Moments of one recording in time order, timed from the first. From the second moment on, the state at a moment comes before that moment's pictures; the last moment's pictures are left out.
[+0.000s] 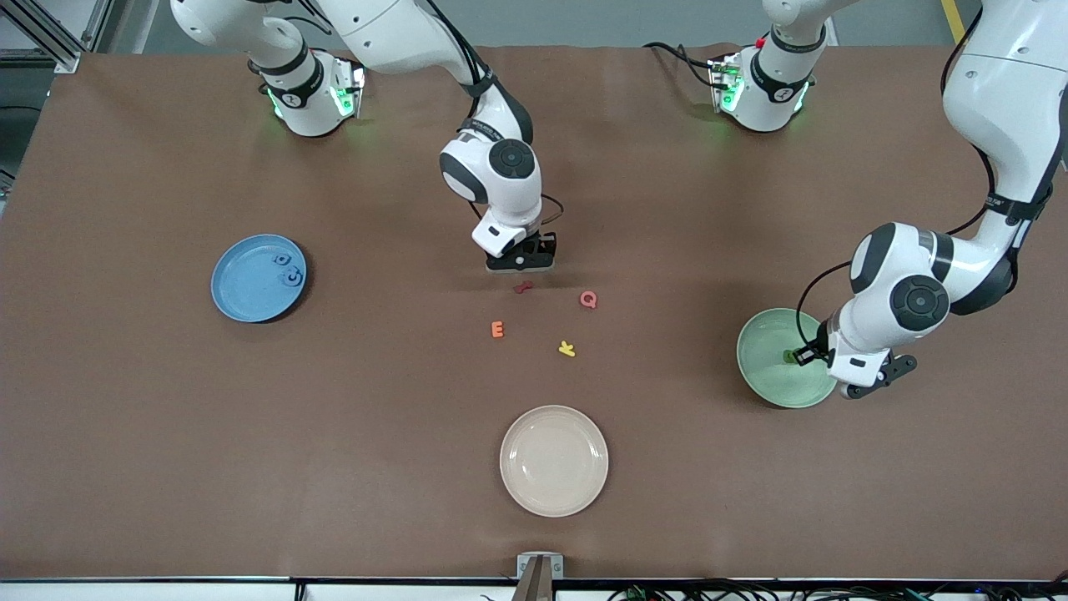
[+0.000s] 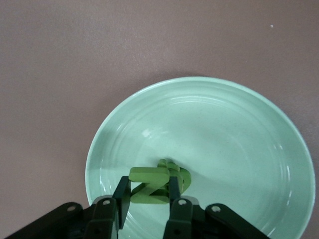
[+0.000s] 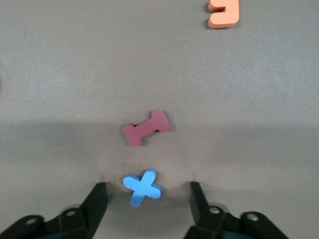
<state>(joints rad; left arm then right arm) 0.45 0.58 -0.54 -1.91 0.49 2.29 -0.83 0.94 0.62 -0.05 -1.90 -0.03 2.56 0.88</state>
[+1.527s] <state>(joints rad) 0.45 0.59 -0.57 -1.91 0.49 2.31 -0.83 0.54 0.32 -0.09 -2.05 -0.06 2.20 0.18</state>
